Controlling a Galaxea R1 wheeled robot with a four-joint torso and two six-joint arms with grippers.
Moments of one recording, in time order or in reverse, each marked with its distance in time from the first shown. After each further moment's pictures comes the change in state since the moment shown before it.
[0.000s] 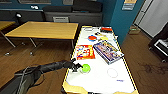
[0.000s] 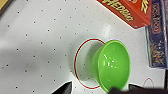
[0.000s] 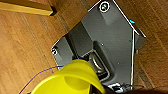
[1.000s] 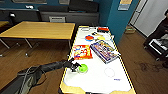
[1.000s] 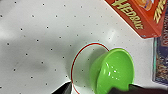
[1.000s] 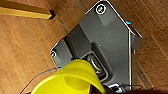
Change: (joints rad) left arm 0.000 0.032 -0.102 0.001 0.012 -0.149; right arm 0.002 -0.002 0.000 -0.005 -0.003 0.000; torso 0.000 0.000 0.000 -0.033
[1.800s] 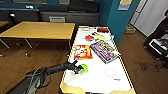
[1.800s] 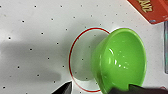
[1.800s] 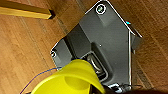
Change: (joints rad) left arm 0.040 0.085 -0.055 0.100 0.012 -0.011; right arm 0.000 0.000 0.000 0.000 0.001 0.000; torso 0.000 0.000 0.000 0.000
